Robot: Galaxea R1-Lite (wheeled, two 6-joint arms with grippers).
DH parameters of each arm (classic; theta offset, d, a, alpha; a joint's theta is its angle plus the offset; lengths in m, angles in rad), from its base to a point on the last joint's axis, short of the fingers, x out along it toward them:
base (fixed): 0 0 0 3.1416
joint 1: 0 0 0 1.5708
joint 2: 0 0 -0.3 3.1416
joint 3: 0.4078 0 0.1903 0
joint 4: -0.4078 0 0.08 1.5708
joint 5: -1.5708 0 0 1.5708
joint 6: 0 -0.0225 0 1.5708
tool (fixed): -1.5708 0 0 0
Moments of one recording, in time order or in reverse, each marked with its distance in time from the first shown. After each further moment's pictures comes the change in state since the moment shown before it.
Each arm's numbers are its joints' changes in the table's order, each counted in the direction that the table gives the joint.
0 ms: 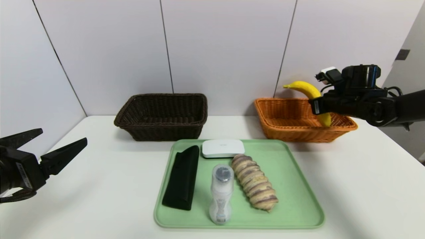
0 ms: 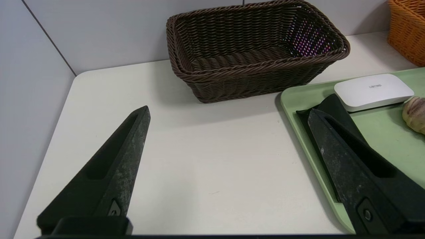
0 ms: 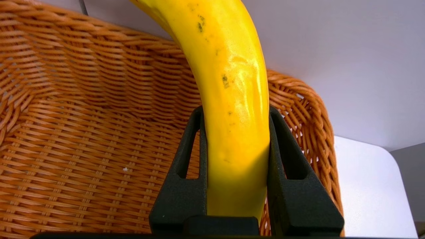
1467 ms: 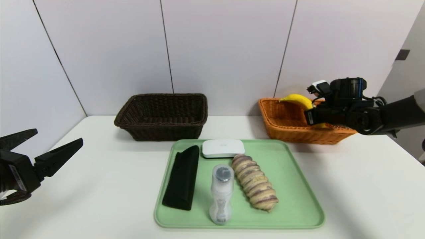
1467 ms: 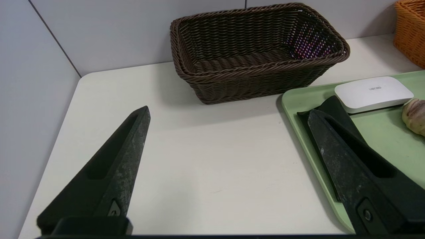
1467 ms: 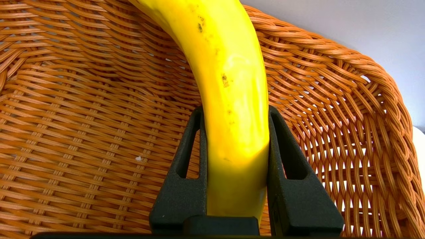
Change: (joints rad) left arm 0.000 -0.027 0.000 -0.015 -0.009 -0.001; right arm -0.012 0.065 -0.032 0.014 0.045 0.001
